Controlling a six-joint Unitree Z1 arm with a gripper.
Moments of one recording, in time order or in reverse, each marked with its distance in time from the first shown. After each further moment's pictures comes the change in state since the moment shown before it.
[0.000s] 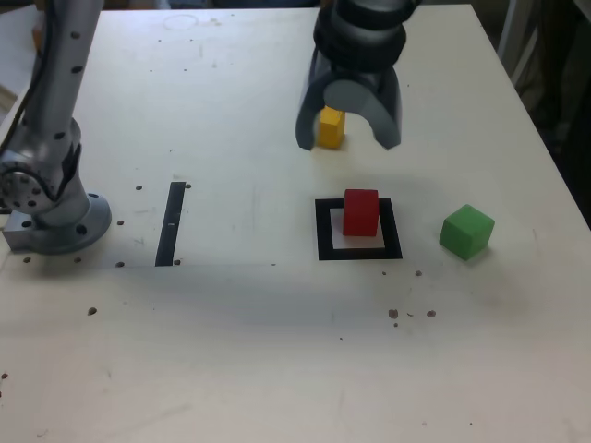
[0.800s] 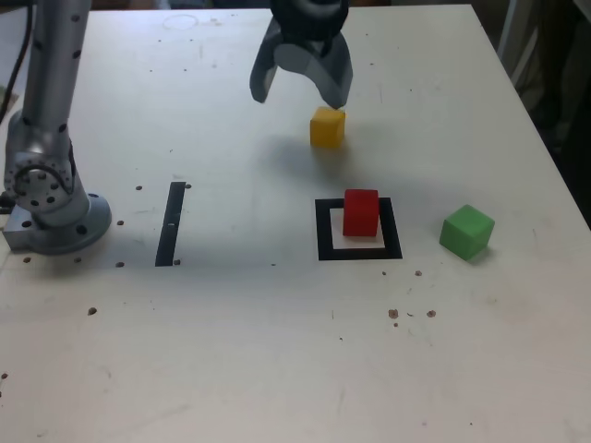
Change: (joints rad) arm 0.275 -0.028 0.182 -0.143 0.153 0.329
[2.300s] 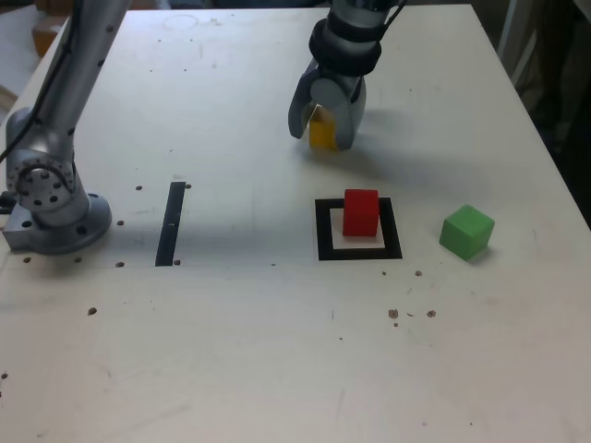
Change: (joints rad) arm 0.047 0.167 -0.074 -0.119 -0.123 0.155
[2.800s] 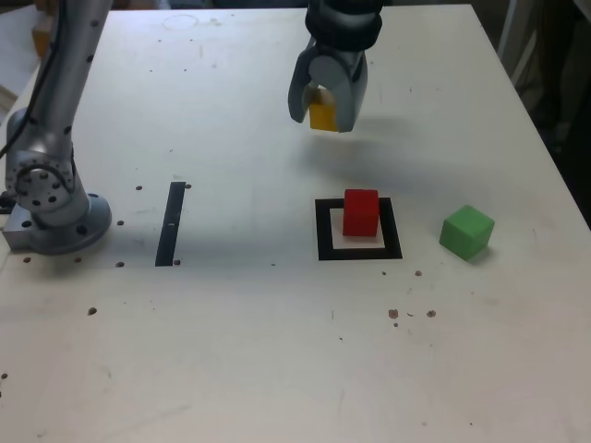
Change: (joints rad) arm -0.039 -0.103 -0.034 0.087 -0.030 -0.031
